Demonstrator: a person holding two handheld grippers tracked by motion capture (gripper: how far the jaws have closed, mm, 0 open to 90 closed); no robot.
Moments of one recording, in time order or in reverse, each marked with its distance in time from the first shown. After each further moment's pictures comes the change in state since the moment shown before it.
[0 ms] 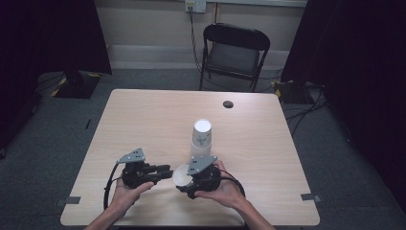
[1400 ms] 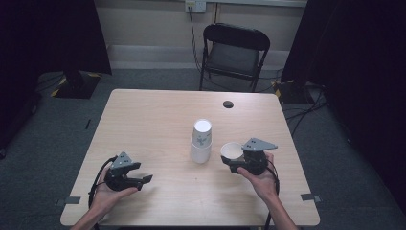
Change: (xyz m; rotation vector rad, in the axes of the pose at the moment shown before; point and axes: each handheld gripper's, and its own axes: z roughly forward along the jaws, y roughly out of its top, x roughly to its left) left arm 0.035 -0.032 -0.030 0.193 0.341 0.080; right arm -0.072 -0.073 -0.088 -0.139 -0.362 0.359
